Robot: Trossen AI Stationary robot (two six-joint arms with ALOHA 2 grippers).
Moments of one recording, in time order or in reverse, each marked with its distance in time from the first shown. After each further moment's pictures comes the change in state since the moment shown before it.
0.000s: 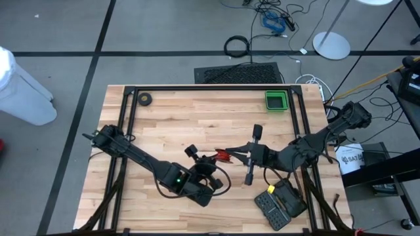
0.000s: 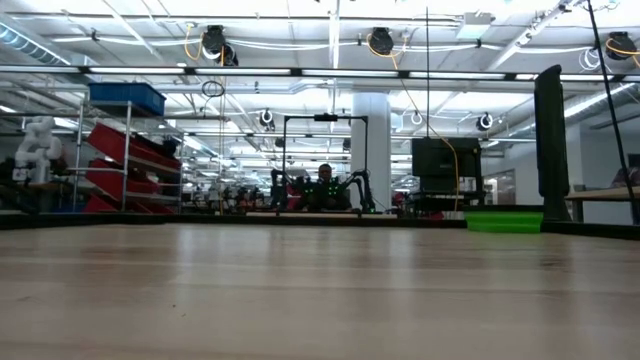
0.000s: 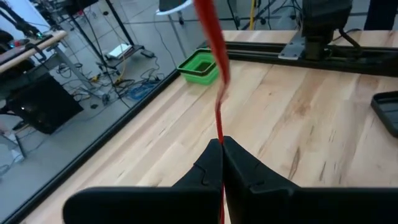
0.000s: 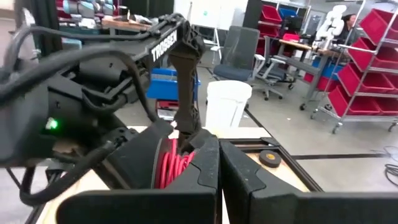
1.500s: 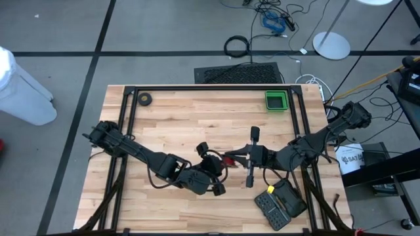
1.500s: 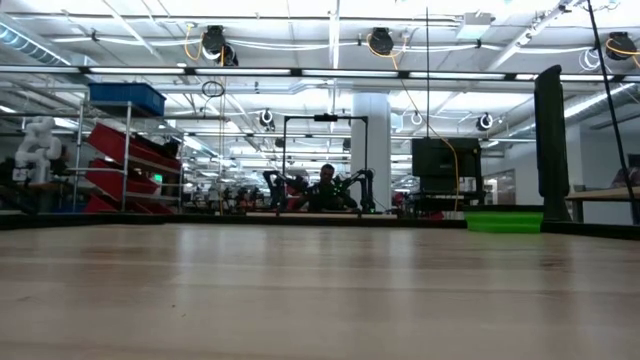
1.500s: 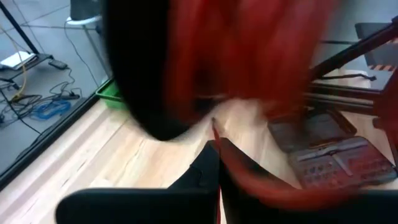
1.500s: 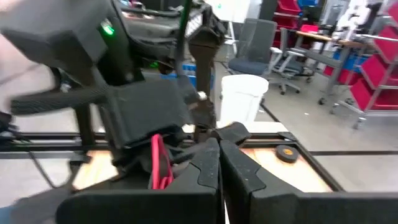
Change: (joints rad) left arm 0.044 -0.072 0.001 0.285 0.323 0.262; right arm -0.008 0.000 0.000 -0.039 -0.091 0.057
